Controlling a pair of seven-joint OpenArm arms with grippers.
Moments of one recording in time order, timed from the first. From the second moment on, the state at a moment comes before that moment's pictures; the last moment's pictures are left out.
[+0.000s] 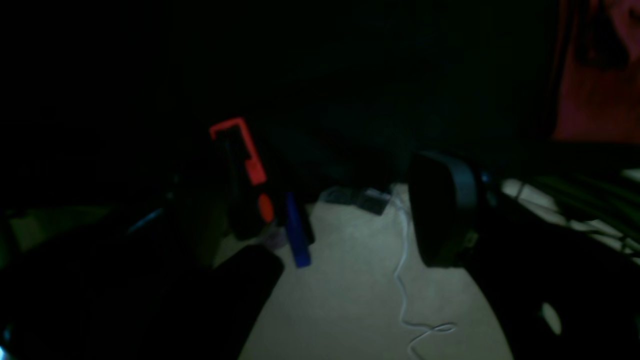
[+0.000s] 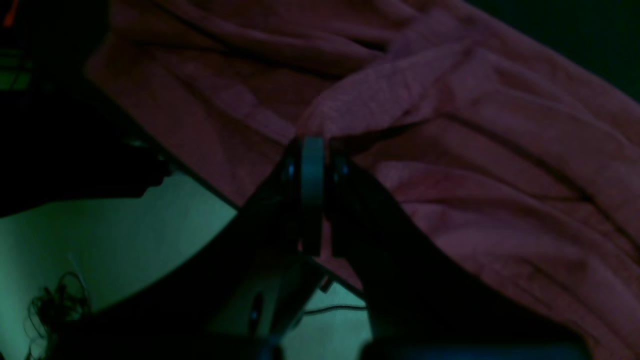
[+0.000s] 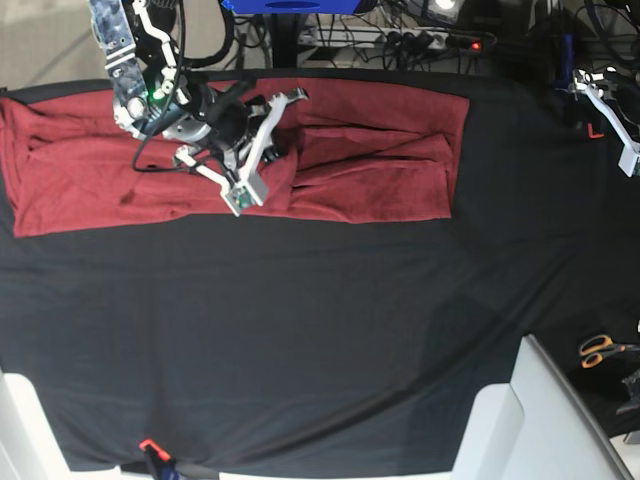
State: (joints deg) left arm 31.9 -28.0 -38.8 97.1 -28.0 -32.5 55.2; right arm -17.8 4.8 -17.1 103.2 16.9 13.0 -53.5
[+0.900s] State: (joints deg) left arm 21.6 -11.9 -26.2 91.8 -25.6 -34.1 54.8; right arm -31.4 9.5 -2.2 111.9 17.5 12.9 -39.7
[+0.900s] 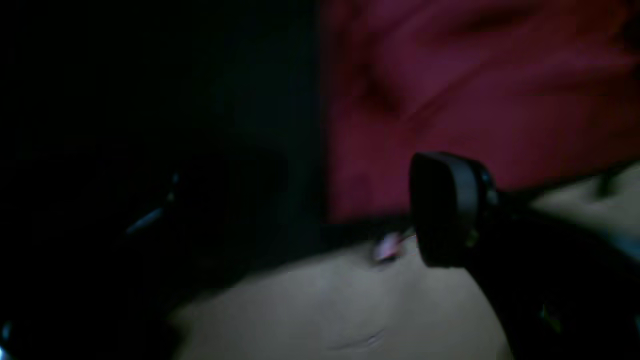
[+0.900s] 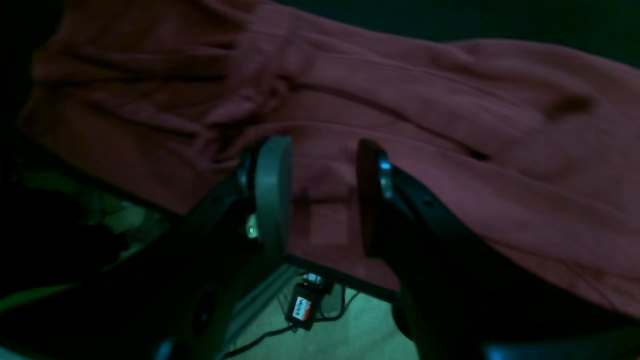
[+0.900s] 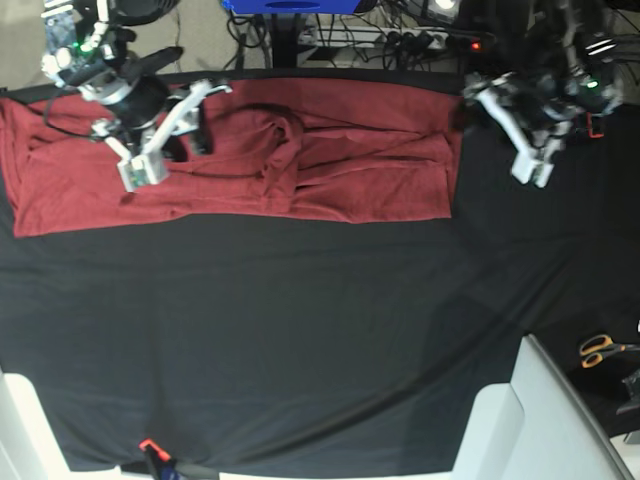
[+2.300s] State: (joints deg) left arm 31.3 -20.8 -50.5 87.2 -37.3 -41.1 55.2; right arm 3.3 3.9 -19.2 77.1 17.5 9.2 -51.0
